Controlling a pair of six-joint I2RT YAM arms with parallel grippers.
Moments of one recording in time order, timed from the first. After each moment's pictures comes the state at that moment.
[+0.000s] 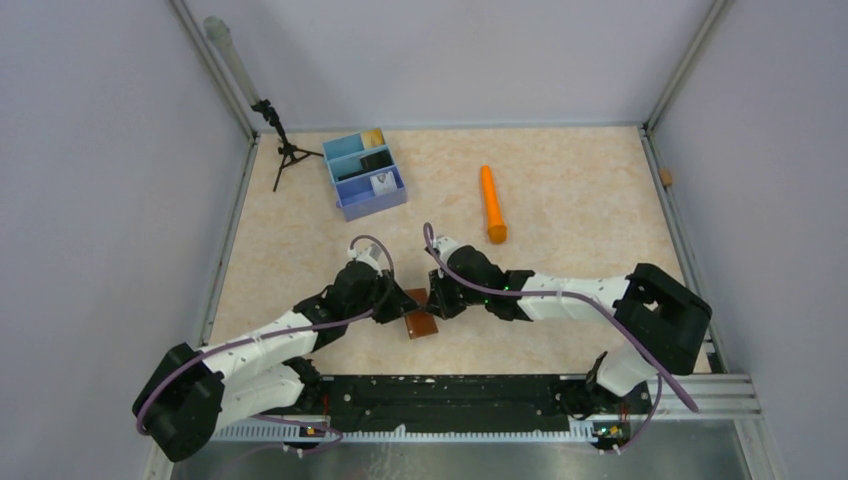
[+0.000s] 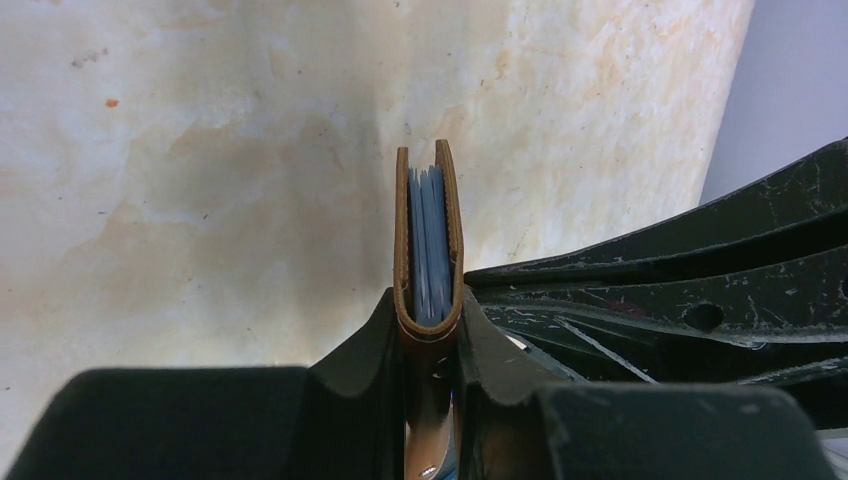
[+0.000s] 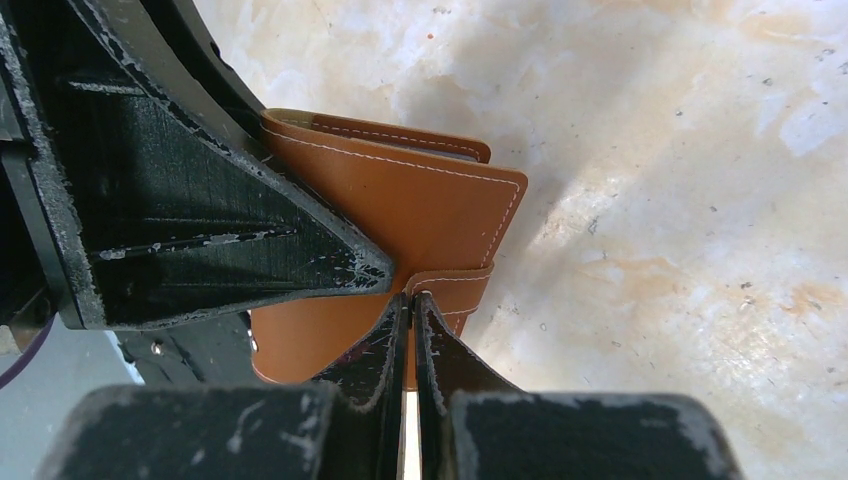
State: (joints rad) left arm -0.70 1.02 0.36 0.02 0.17 -1.05; right arm 1.01 1.53 0.78 0.08 -0.14 0.51
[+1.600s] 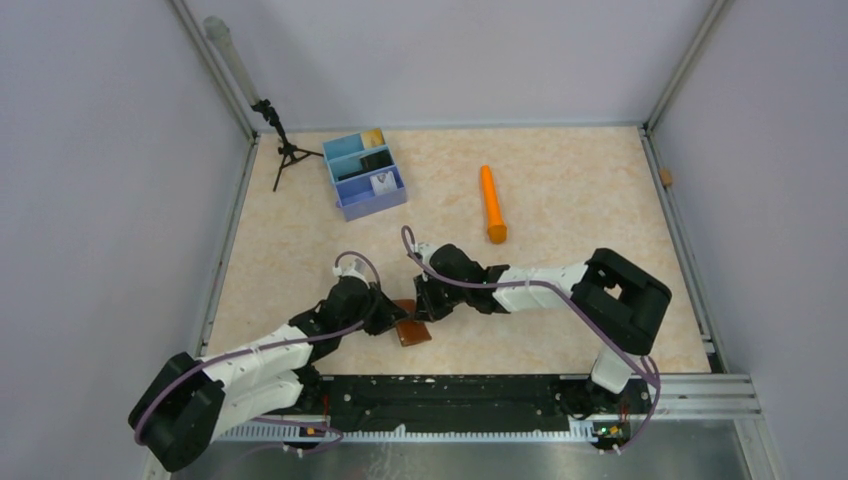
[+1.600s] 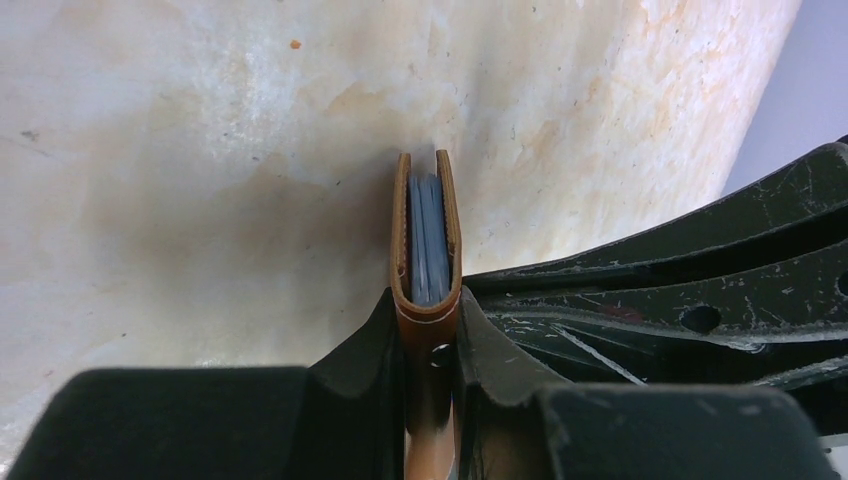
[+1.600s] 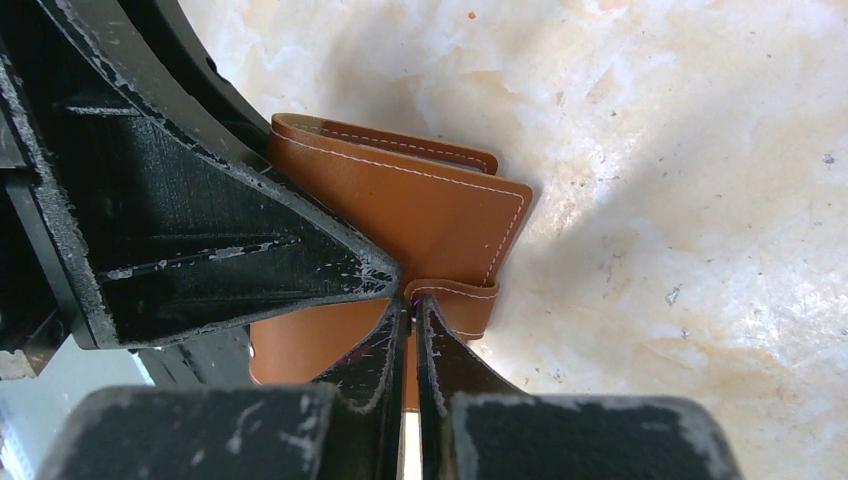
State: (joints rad) left arm -0.68 0.97 0.22 0.08 0.11 -1.17; right arm 1.01 1.73 0.88 0.10 -0.28 0.51
